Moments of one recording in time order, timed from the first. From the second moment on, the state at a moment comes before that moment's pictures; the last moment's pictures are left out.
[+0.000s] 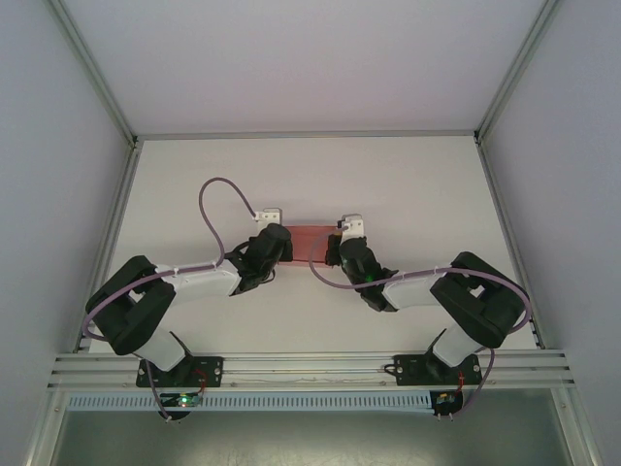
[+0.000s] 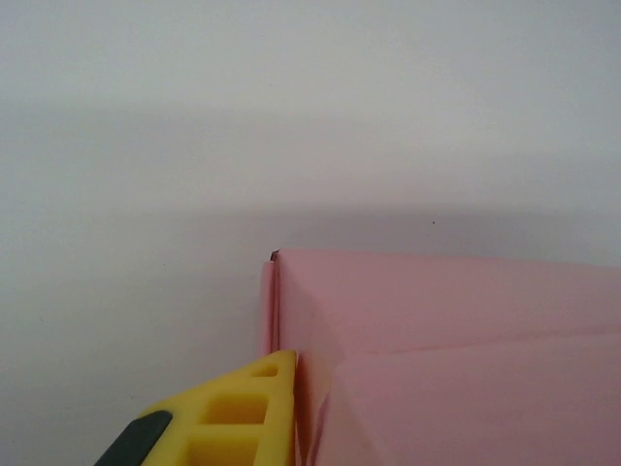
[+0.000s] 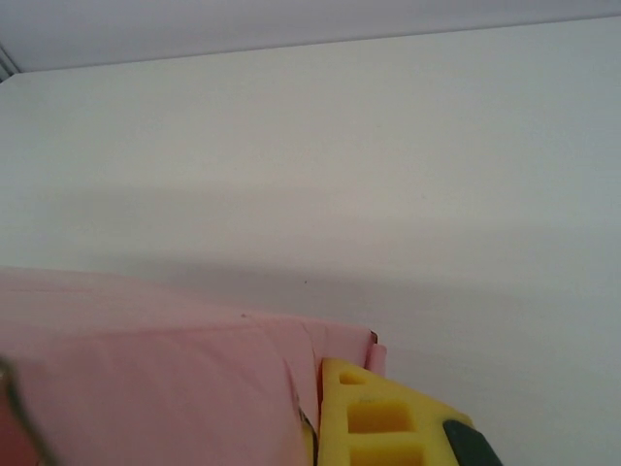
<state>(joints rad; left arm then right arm) -0.73 1.55 0.71 0.16 -0.37 -0.58 0.80 1.58 0.47 0.71 0.43 0.41</state>
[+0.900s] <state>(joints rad) -0.79 1.32 0.70 -0.14 -0.22 -0.61 0.96 1.64 0.44 0.77 0.71 0.44</state>
